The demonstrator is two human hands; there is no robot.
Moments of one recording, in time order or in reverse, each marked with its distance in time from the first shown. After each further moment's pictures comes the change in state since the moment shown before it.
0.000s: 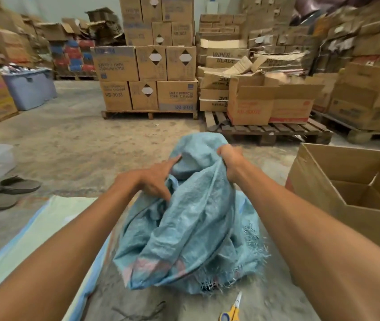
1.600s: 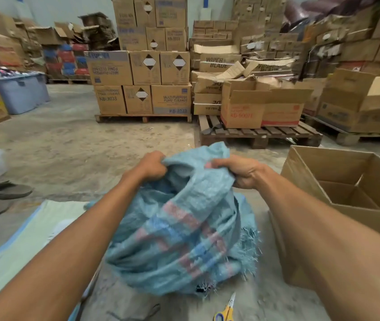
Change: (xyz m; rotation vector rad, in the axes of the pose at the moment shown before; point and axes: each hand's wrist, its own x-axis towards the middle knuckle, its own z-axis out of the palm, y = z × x) left_hand -0.004 0.039 -0.017 -0.120 0.362 -0.259; right_hand -0.023 -0.008 -0.049 -0.100 -0.570 0.115
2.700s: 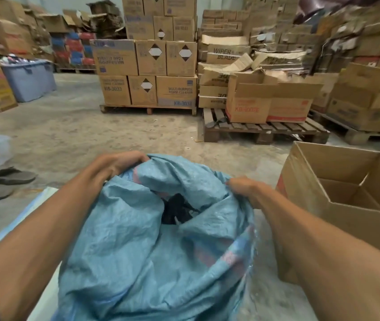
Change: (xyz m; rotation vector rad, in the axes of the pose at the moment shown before) left_hand 0.013 -0.073 -0.007 -0.691 -0.380 -0.460; right_hand 0.013 0.063 -0.043 -0.531 0.373 0.257
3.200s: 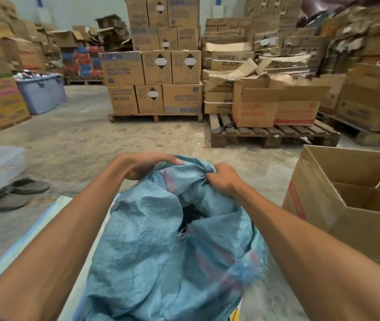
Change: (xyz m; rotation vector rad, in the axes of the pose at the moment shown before) left_hand -0.040 0.042 0.026 0.243 -0.156 0.151; right_hand -0.002 -0.058 0.048 -0.318 0.227 -0.468
